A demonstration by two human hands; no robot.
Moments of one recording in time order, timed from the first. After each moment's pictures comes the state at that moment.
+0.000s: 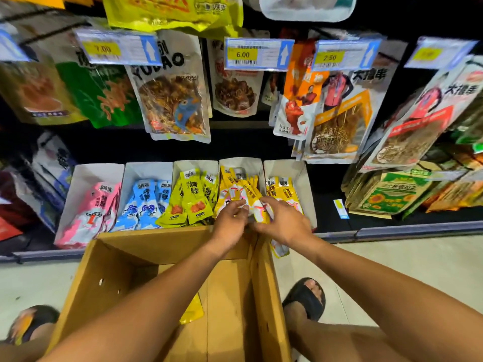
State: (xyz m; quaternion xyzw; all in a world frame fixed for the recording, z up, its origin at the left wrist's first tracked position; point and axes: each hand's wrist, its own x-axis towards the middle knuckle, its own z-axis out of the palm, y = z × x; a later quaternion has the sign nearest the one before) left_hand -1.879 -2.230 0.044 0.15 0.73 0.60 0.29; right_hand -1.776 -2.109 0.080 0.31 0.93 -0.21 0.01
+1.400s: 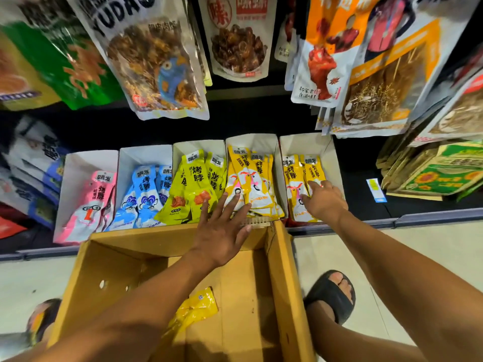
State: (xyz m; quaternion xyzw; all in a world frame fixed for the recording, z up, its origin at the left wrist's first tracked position) left_hand -1.930 -2.271 -0.048 0.50 0.87 0.03 0.01; right_hand -1.812 -1.974 -0.057 0.40 0.90 -0.12 0.10
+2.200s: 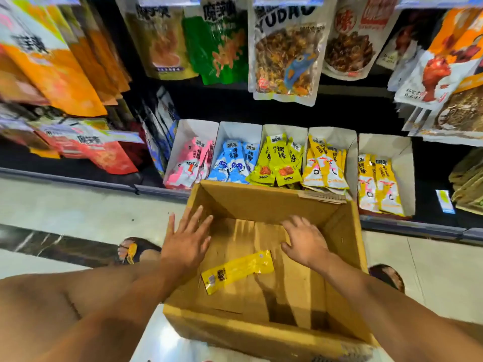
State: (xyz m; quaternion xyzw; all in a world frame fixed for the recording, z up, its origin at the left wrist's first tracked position) left_hand -1.937 -2.597 -0.031 0.31 0.94 -0.08 0.08; right_hand -1.806 -2.280 -0.026 0.11 0.98 -0.09 0.15
